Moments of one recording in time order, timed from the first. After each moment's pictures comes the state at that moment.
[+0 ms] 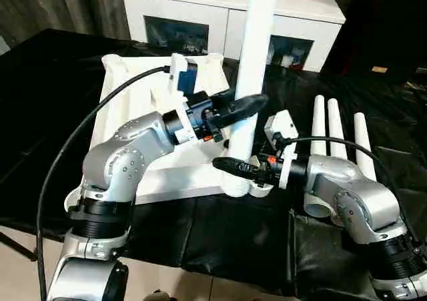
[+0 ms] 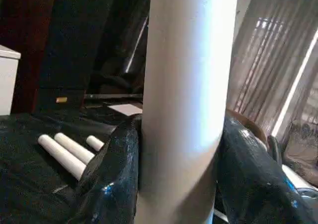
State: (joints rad) left arm -0.63 0.17 0.00 -0.01 -0.65 0.67 -0.82; right arm -0.41 -0.37 0.19 -0.07 0.48 0.58 0.81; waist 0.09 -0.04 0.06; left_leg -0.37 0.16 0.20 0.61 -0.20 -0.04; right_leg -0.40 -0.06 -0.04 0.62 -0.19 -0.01
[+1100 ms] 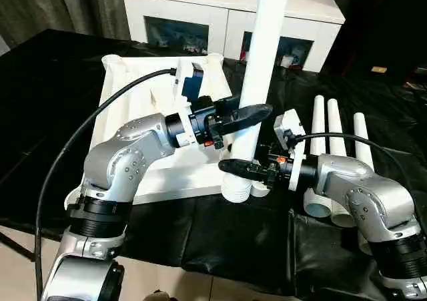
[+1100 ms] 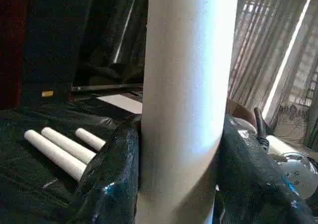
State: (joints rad) left arm -0.63 0.21 -0.04 0.00 -0.63 0.65 -0.89; right arm -0.41 -0.41 0.15 -0.11 0.56 0.70 0.86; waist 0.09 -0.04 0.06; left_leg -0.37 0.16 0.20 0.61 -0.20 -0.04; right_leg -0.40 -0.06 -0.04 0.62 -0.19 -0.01
